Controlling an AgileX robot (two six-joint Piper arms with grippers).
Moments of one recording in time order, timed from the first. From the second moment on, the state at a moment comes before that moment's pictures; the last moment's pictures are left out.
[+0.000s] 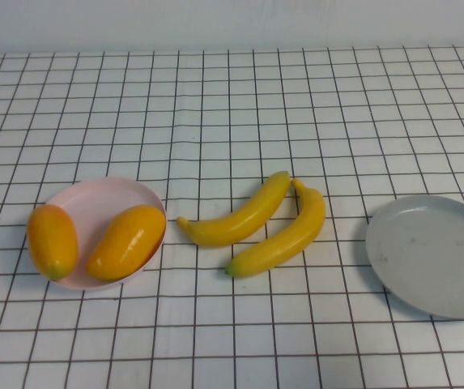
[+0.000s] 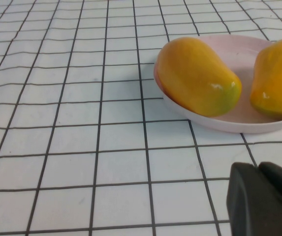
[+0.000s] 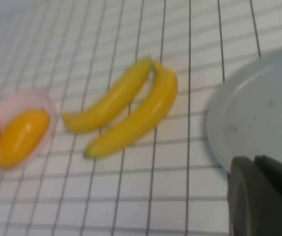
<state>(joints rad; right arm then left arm) 0.00 0.68 -0.58 0.68 0.69 -0.22 -0.04 -0.01 0.03 -0.08 0.38 0.11</state>
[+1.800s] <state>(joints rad) 0.46 2.30 -2.03 0.07 1.23 0.15 -0.04 -0.01 0.03 -0.08 0.38 0.11</state>
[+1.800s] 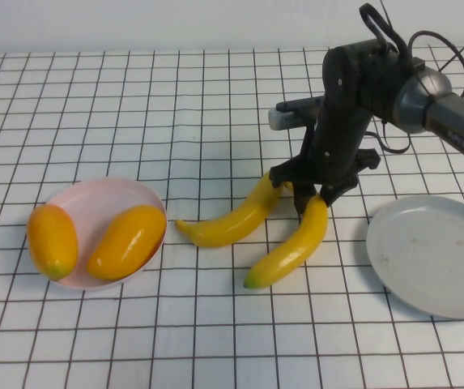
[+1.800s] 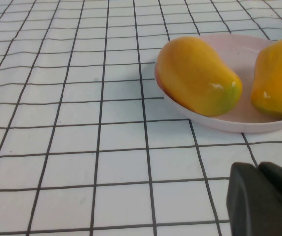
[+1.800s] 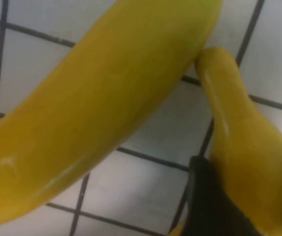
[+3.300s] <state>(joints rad) 0.15 1.93 -1.49 -0.14 1.05 -0.34 -0.04 -0.01 0.03 -0.08 0.38 0.11</state>
